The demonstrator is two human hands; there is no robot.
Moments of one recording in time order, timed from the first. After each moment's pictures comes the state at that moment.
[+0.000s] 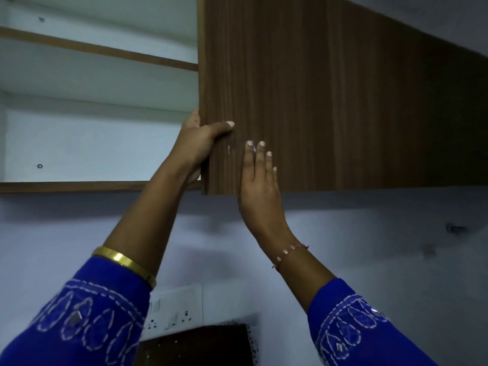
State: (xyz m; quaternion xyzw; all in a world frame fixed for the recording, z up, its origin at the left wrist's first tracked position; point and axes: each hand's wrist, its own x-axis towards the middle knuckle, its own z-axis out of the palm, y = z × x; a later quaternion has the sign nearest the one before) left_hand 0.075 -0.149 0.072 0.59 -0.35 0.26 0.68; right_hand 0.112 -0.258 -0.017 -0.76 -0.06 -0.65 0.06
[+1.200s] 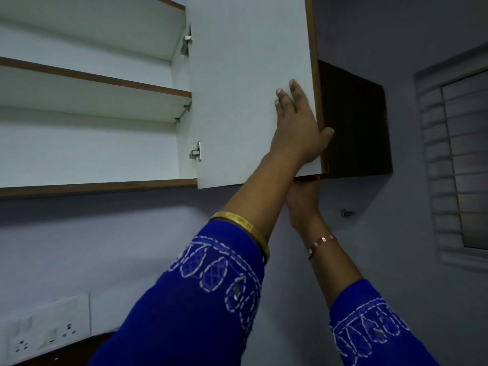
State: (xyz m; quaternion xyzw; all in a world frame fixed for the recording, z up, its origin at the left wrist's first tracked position) left_hand -0.105 -0.538 0.057 0.75 -0.46 0.30 0.36; right_hand -0.074 -0.578 -0.031 -0.50 -0.10 -0.50 0.70
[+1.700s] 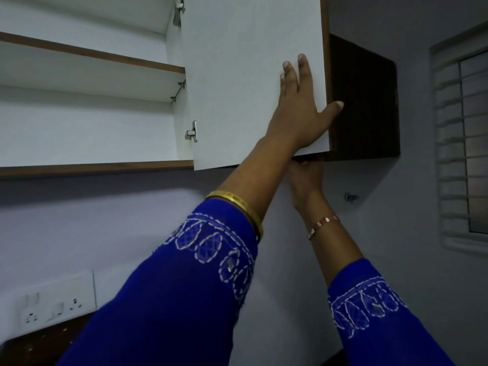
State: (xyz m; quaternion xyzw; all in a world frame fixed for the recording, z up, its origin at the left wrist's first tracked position) left_hand -0.091 -0.558 0.047 0.74 -0.48 0.34 0.33; right_hand -0.062 -0.610 -0.032 -0.51 -0.07 -0.52 0.69
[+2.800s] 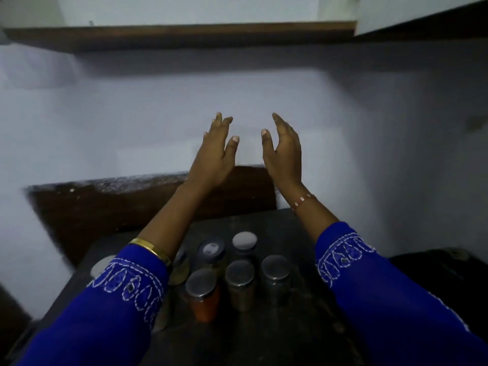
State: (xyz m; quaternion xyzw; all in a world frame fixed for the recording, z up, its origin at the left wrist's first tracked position) left_hand -0.066 -0.123 -0.195 0.88 -0.18 0.29 0.32; right_hand -0.041 -0.253 -0.213 -0.79 -0.08 -0.41 0.45
